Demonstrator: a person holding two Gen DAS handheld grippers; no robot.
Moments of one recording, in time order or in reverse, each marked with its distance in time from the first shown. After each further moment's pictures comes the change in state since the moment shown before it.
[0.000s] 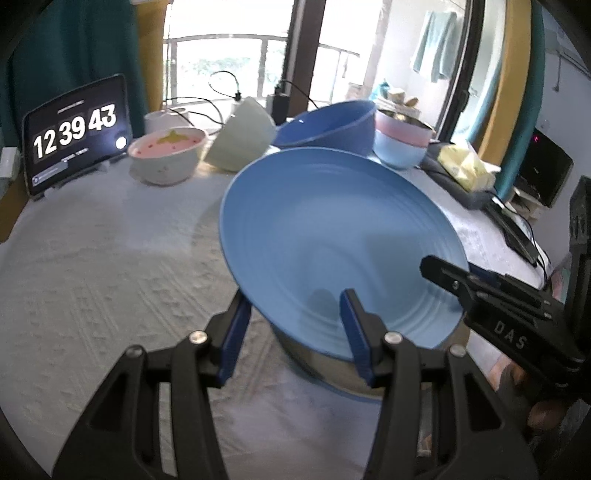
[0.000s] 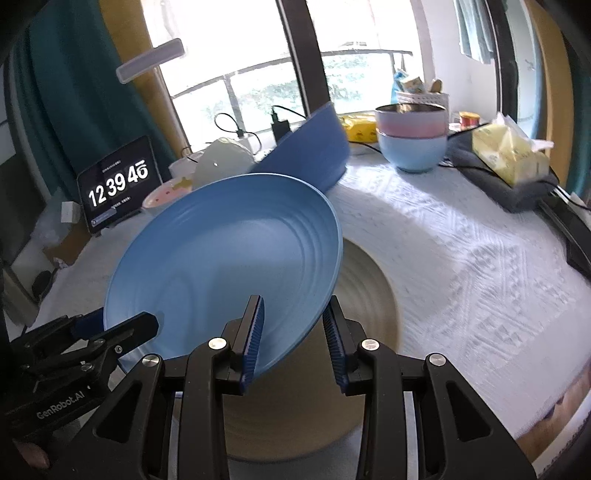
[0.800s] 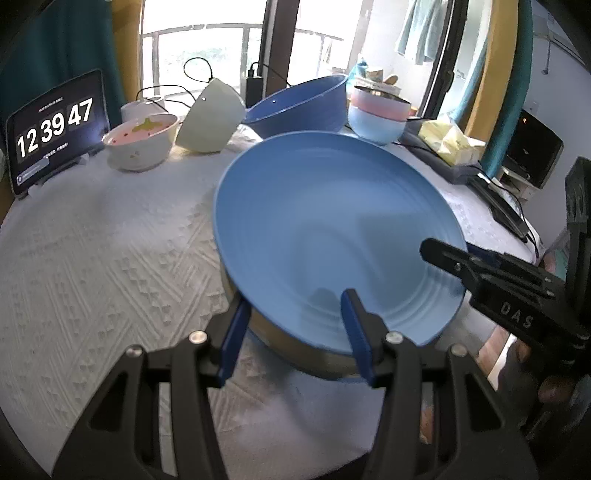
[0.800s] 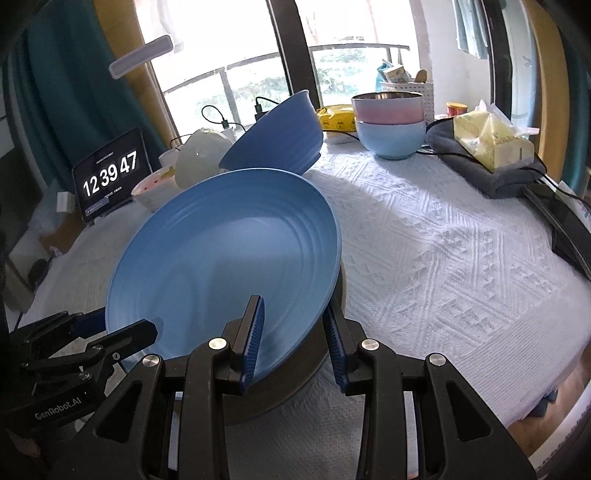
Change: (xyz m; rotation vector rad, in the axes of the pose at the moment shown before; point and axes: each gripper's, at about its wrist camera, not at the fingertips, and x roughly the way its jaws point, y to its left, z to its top) left arm 0.004 -0.019 -0.014 0.042 0.053 -0.039; right arm -0.013 -0.022 -0.011 -0.019 0.020 -0.003
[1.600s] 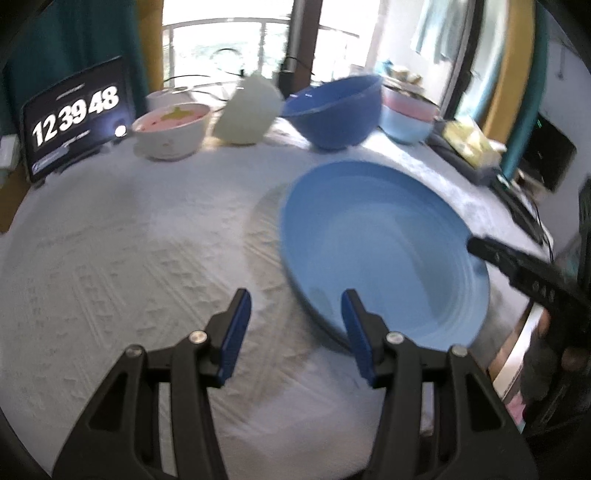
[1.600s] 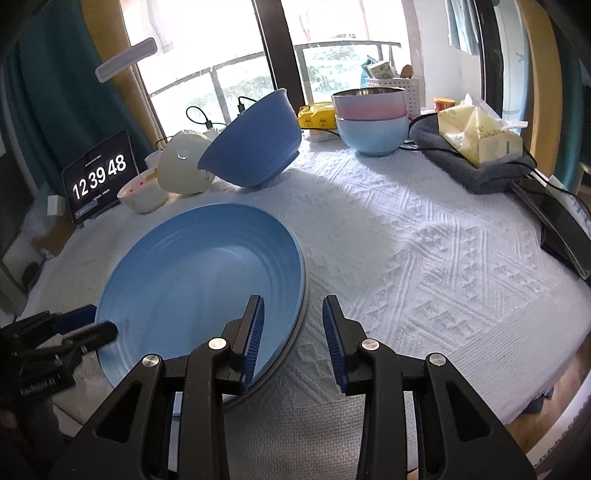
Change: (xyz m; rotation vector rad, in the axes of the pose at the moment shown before) left arm -0.002 0.039 0.002 -0.051 0.013 0.058; right arm 0.002 -0.021 0.002 0.033 0.012 -0.033
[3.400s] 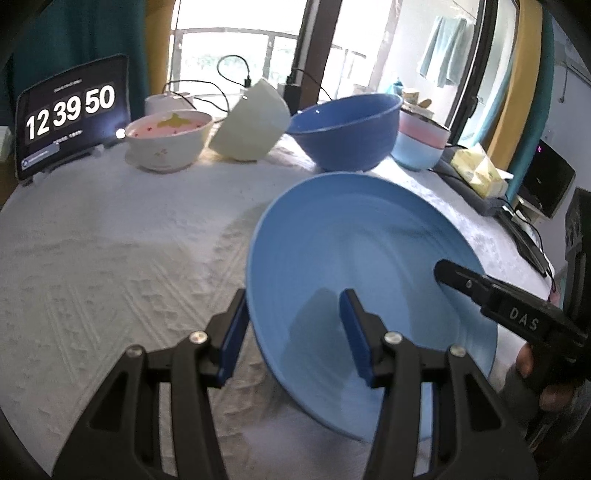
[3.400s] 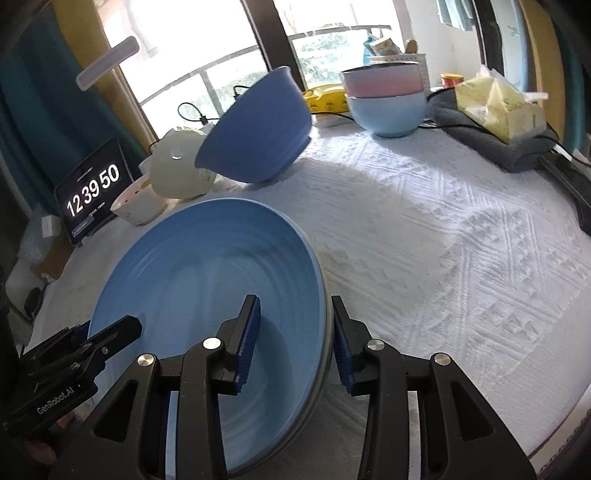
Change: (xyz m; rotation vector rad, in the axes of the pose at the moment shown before) left arm 0.027 0.006 0.013 -0.039 -0.078 -0.035; right arm 0.044 0.018 0.014 0.074 0.019 0.046
